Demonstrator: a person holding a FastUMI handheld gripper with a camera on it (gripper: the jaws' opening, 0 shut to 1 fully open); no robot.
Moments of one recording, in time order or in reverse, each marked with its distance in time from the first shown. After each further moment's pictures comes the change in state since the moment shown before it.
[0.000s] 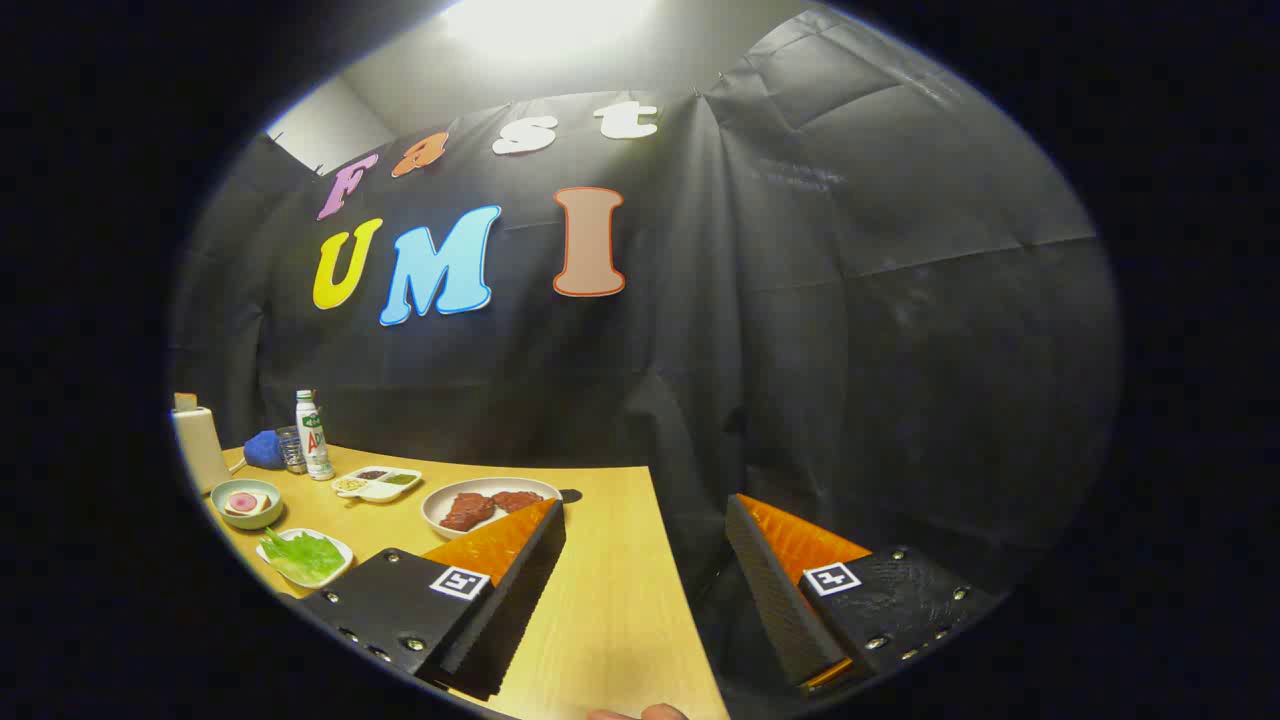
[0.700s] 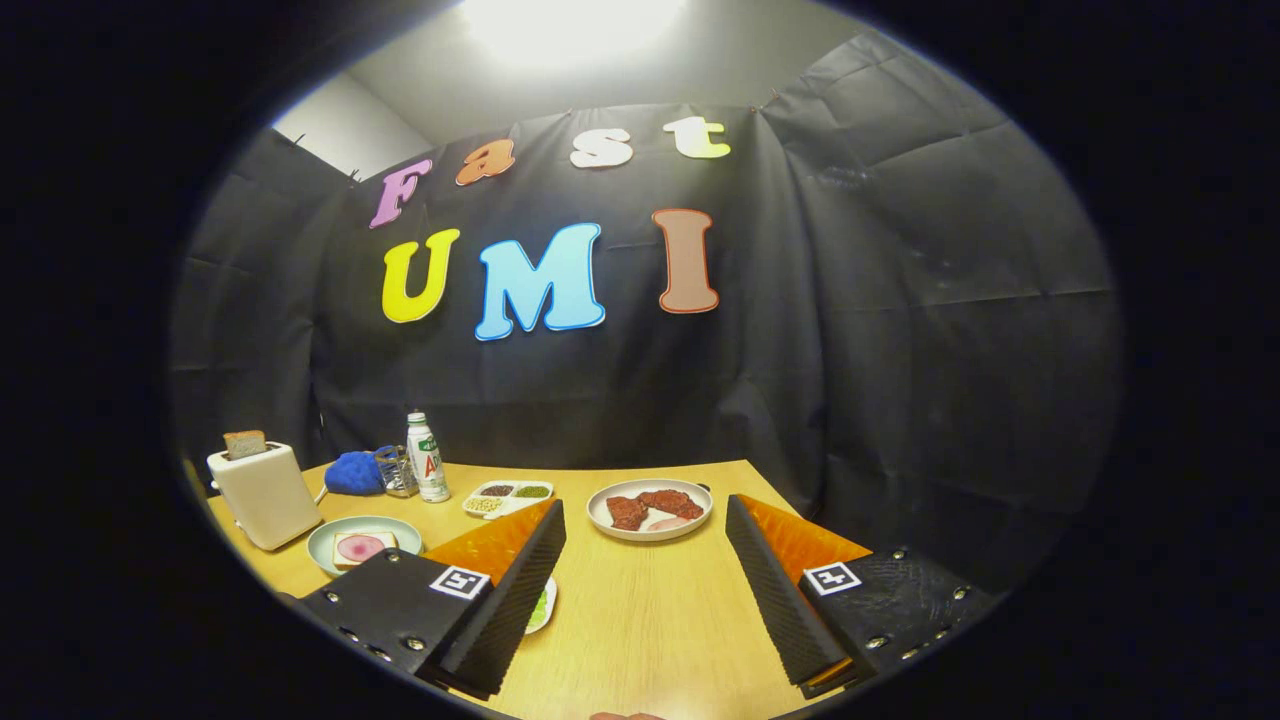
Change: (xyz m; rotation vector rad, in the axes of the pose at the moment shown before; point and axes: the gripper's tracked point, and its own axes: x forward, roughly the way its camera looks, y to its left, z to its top) arm -0.089 0.183 0.024 -0.016 -0.016 0.073
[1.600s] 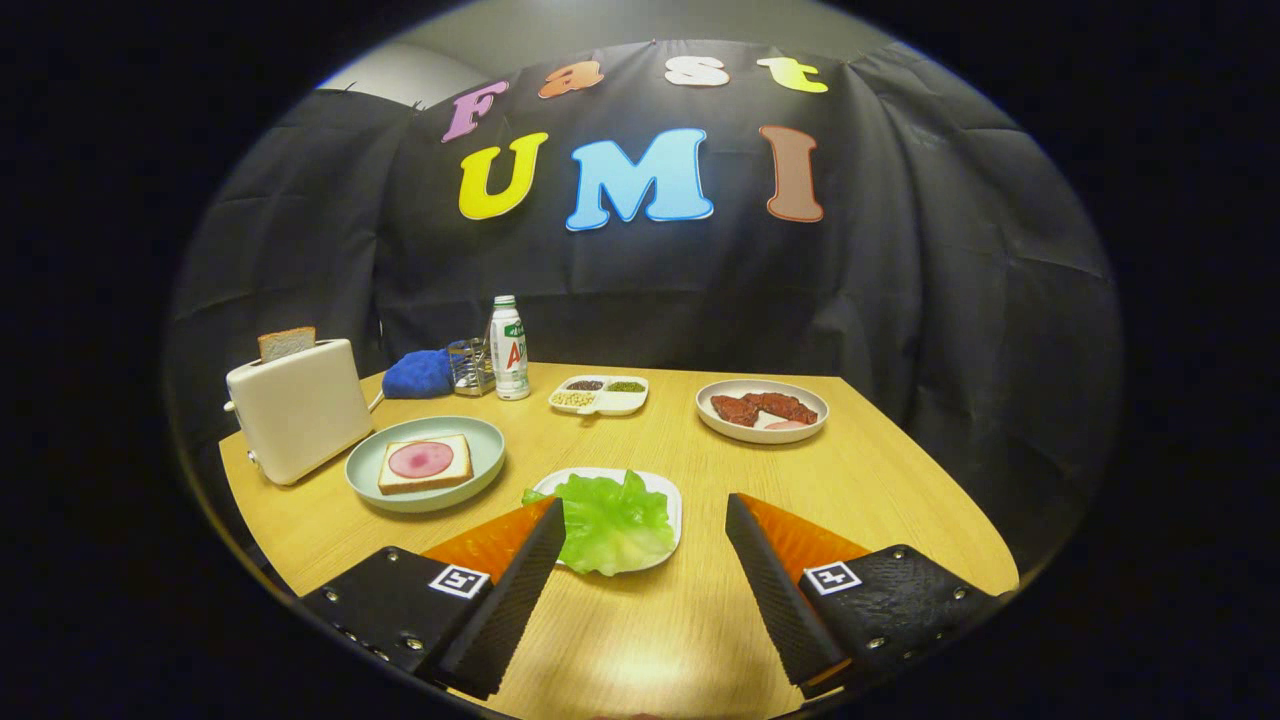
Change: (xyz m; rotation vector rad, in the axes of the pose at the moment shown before) arm 0.012 0.104 -0.108 -0.061 0.268 0.159
